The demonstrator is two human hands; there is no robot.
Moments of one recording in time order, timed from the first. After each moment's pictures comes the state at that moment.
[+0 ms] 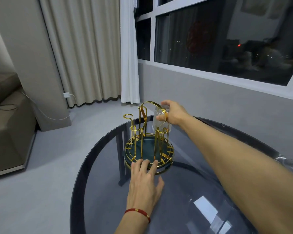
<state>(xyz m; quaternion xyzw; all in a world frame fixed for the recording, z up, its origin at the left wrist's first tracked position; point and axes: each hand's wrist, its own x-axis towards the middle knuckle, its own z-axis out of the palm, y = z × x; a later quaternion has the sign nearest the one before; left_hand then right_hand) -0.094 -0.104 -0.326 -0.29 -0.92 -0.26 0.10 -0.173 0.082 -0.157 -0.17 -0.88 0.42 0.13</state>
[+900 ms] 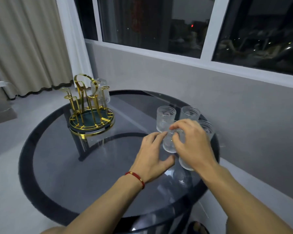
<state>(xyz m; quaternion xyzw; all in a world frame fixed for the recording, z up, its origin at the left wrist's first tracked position) 0.121 -0.024 -0.266 -0.52 -0.75 -0.41 0.00 0.226 0.081 -0.205 -0.25 -0.89 0.17 0.33</state>
